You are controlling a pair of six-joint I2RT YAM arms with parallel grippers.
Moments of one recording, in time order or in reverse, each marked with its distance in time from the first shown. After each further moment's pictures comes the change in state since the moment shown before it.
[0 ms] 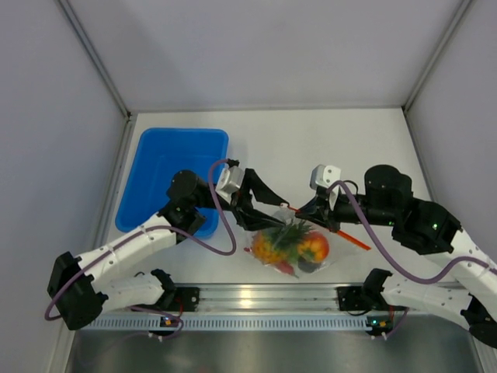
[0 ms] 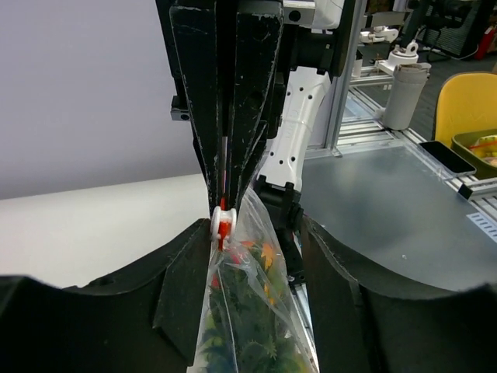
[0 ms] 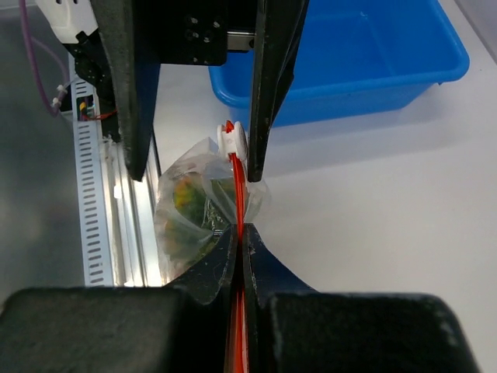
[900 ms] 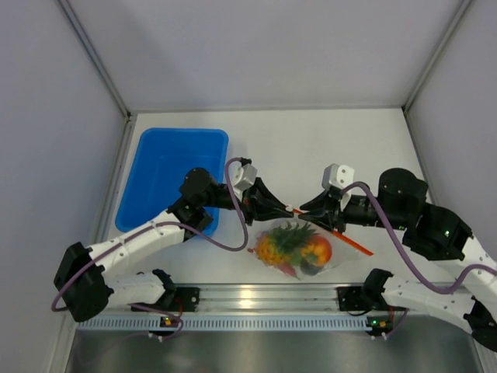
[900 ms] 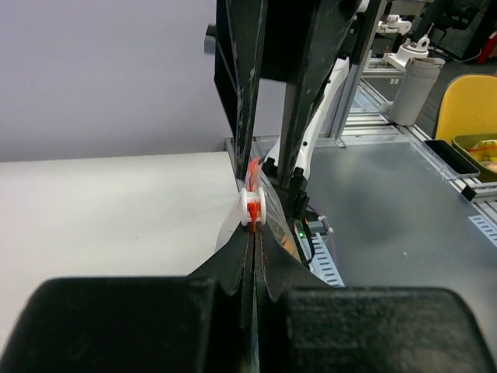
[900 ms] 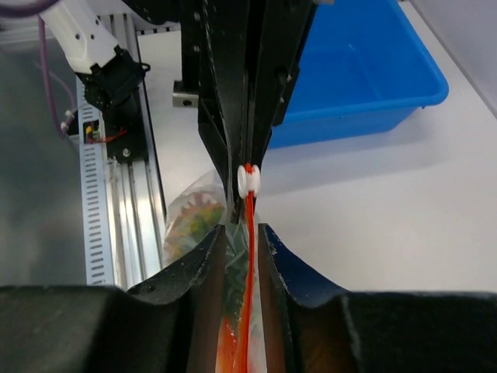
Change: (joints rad) left arm -0.013 0.066 0.000 -0.010 -0.043 0.004; right arm 0.000 -0.048 -0.001 0.025 -0.004 0.019
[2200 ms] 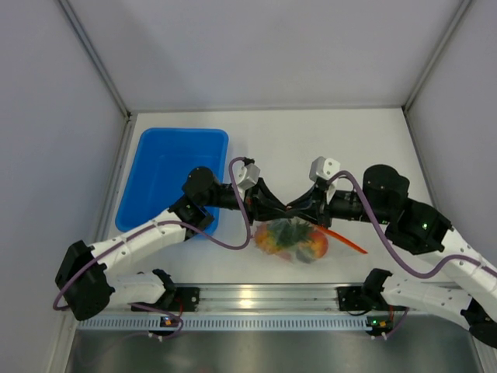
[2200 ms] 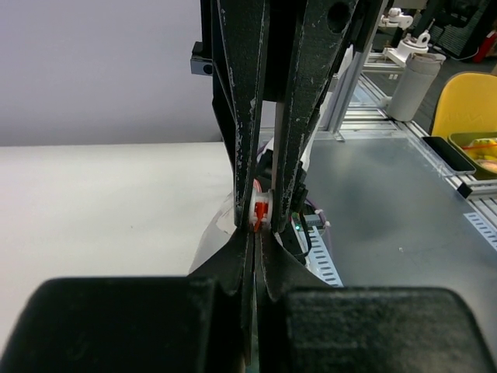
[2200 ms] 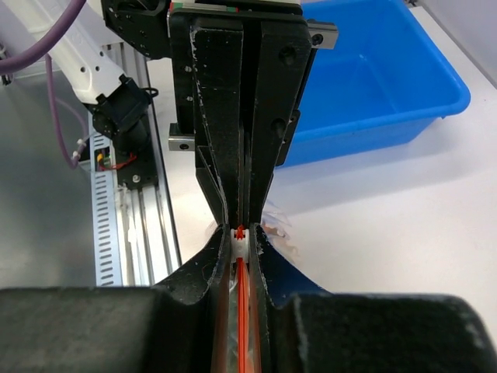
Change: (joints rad) left arm 0.002 0.025 0.000 -0.036 0.013 -0.001; right arm 0.000 0.049 -0.061 0.161 -0.018 0.098
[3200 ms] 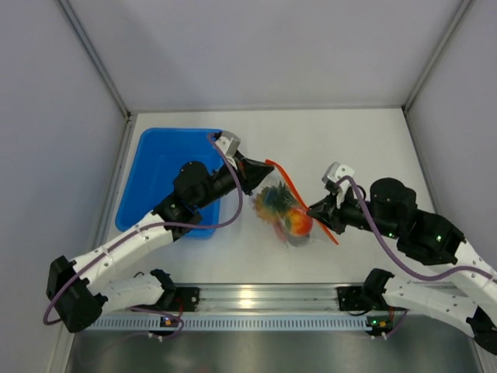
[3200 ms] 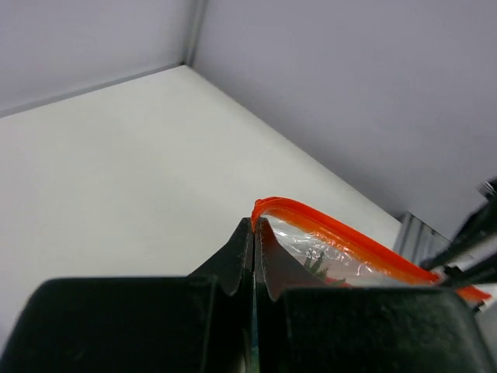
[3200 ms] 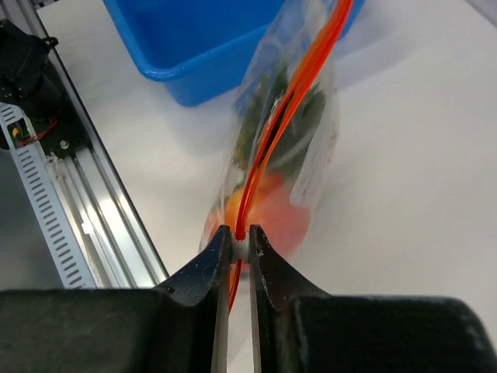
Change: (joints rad) left arm 0.031 -0.109 0.044 -0.293 -0.744 -0.049; right arm 0.000 -0.117 -0.069 -0.162 0.270 0.046
